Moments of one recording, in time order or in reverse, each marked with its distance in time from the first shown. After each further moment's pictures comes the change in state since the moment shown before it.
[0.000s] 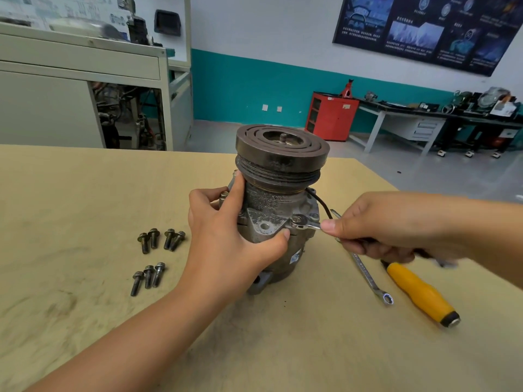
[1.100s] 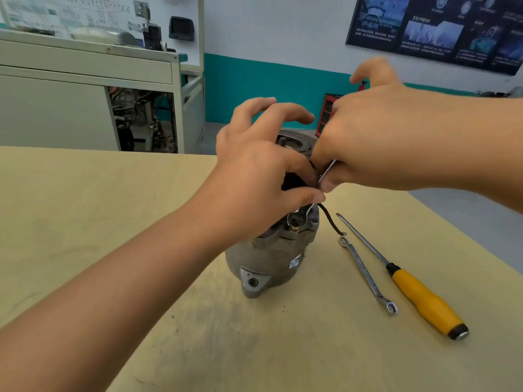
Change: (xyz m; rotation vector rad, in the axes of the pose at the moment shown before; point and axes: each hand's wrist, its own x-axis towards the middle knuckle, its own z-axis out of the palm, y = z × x) left_hand 0.044 0.078 -0.033 0.377 -0.113 0.539; right_hand -0.007 -0.057 -0.042 -1.437 0.599 -0.413
